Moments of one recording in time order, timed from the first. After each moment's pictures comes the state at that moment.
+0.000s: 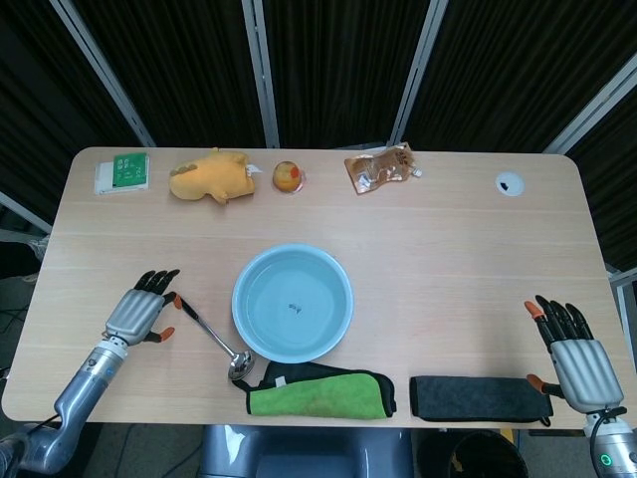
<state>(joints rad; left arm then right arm) -0.44 -1.46 -0.06 -1.32 1.39 0.95 0.14 0.09 -1.08 0.00 -1.63 -1.56 1.40 -0.06</state>
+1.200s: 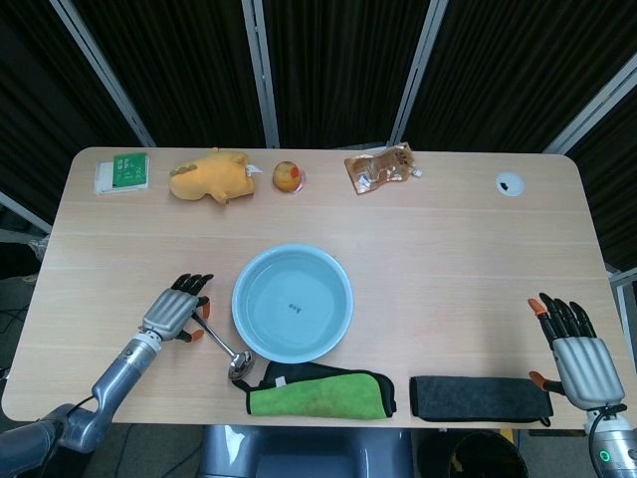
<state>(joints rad) -0.55 -1.61 -0.04 -1.18 1.37 0.86 0.09 0.10 -1.08 0.00 -1.62 -1.53 1.39 -0.08</state>
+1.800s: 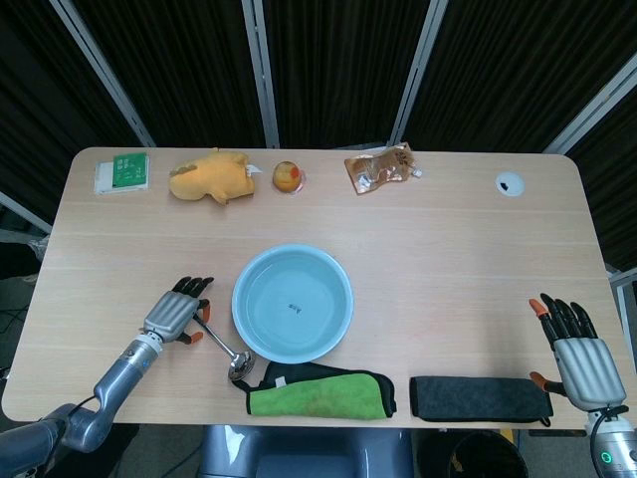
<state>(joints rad) -0.56 -1.63 -0.03 -1.15 1.36 0.85 0.08 0.09 -1.08 0.00 -1.62 -1.53 1.40 -0.07</state>
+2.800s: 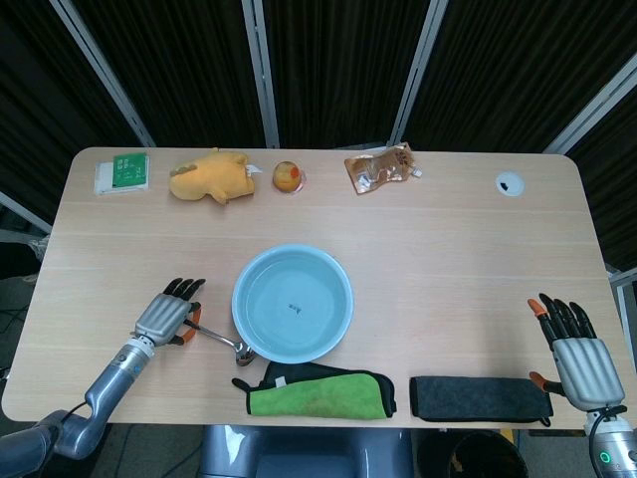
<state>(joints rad) -0.53 -1.61 0.01 -1.15 1.39 0.91 0.10 0.10 -1.09 0.00 -1.62 -1.54 1.40 -0.08</state>
